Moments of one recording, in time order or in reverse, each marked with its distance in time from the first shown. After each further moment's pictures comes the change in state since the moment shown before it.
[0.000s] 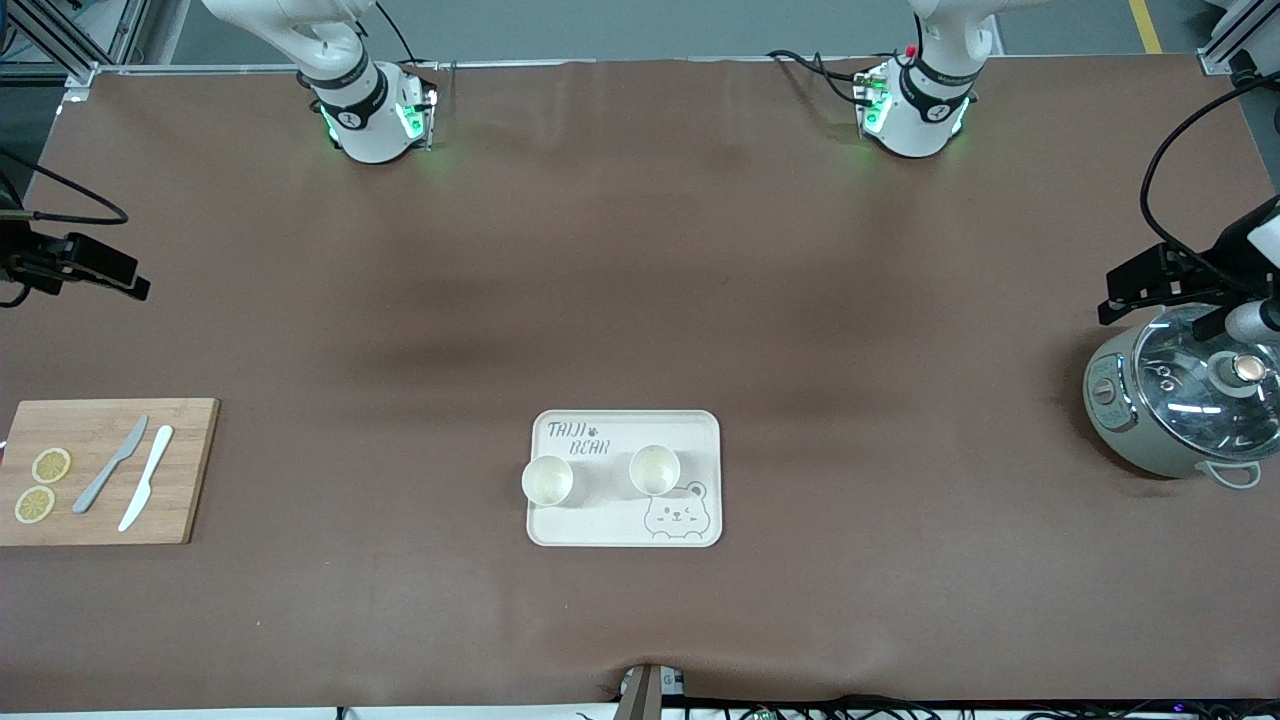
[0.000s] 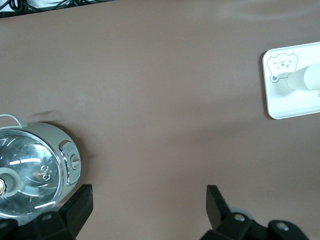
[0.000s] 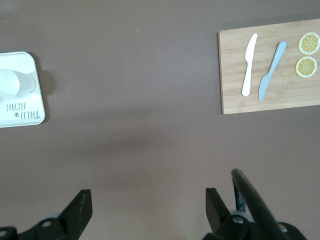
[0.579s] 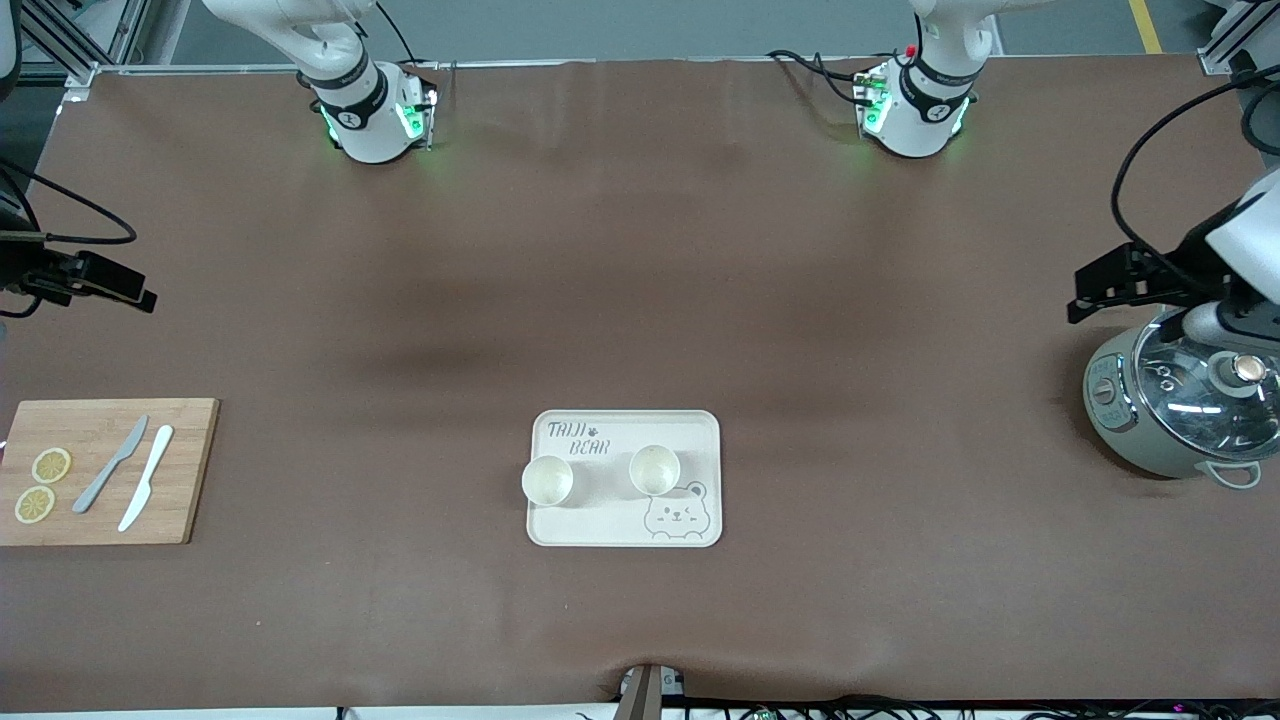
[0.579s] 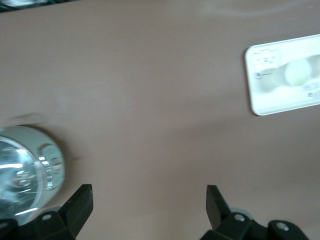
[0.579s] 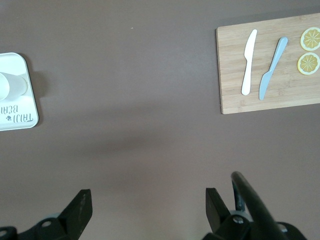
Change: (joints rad) left arm -0.040 0.016 -0.016 -0.010 -0.051 0.000 -0.025; right arm -0.014 0.002 0.000 -0.047 0.000 0.046 0.000
